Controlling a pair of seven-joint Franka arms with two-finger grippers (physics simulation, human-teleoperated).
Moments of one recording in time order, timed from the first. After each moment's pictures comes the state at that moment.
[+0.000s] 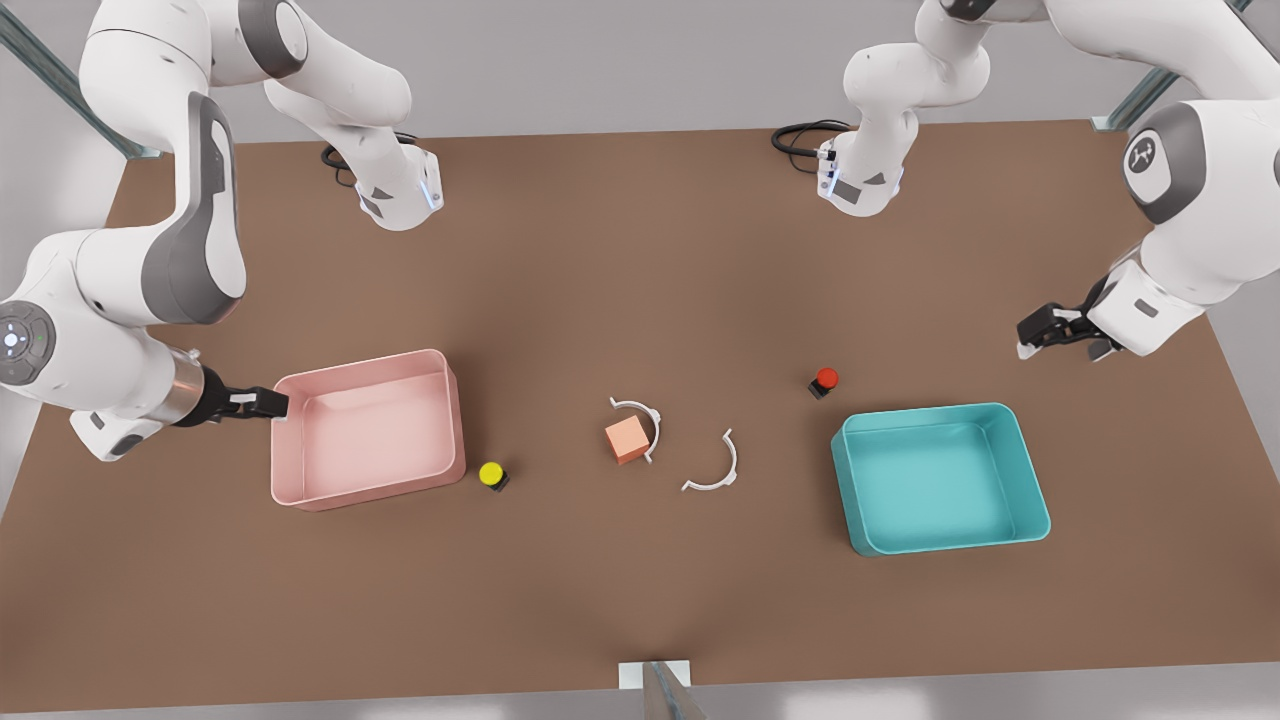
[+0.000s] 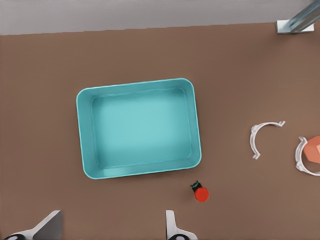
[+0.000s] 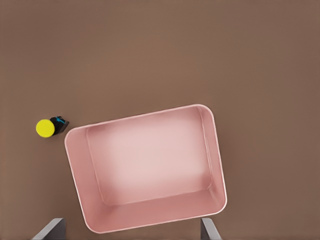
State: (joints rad) left arm 0.02 0.19 -0.02 -1.34 -0.02 1.56 0.06; right arm -0.17 0.36 0.22 -1.29 -0.05 1.52 0.06
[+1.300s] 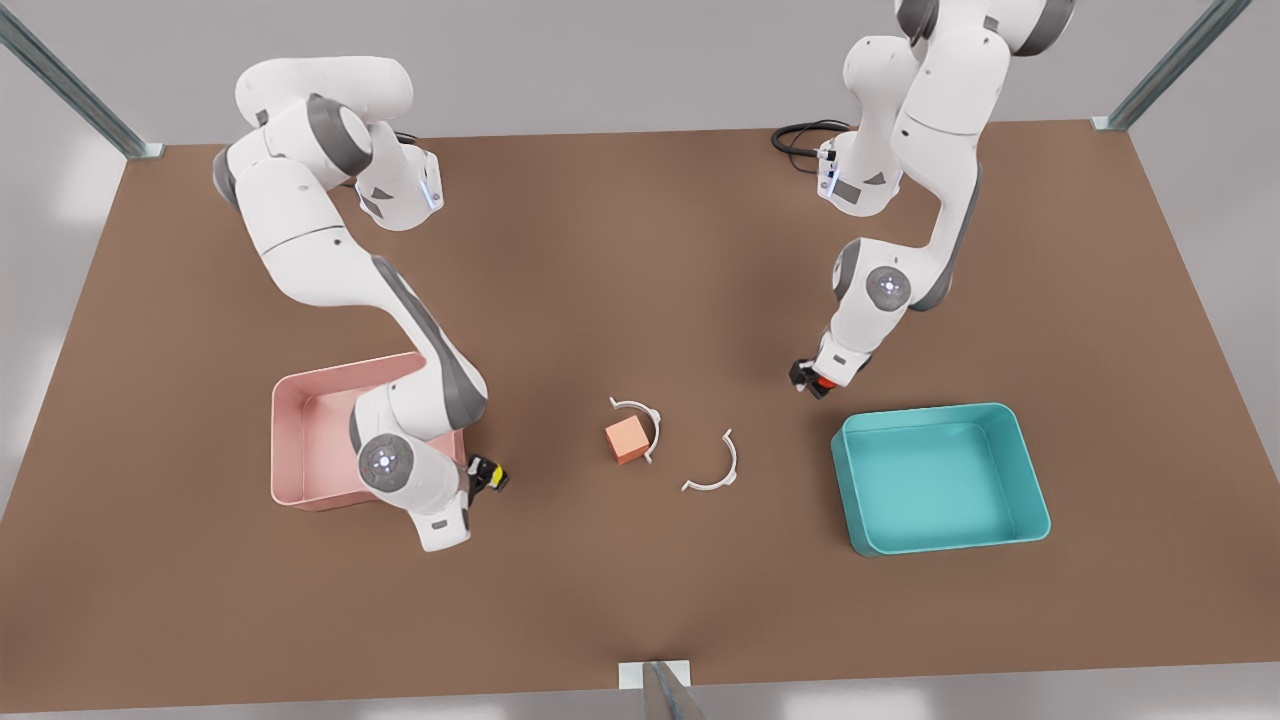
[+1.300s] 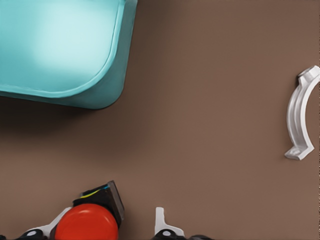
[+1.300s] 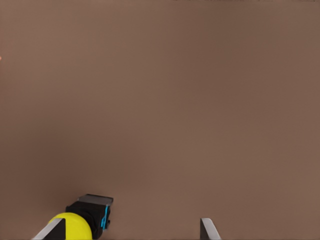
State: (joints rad) left arm -0.32 0.31 -0.03 -2.42 -0.13 2.83 -0.43; right arm 0.06 0.86 0.34 -1.29 -0.18 2.14 -0.68
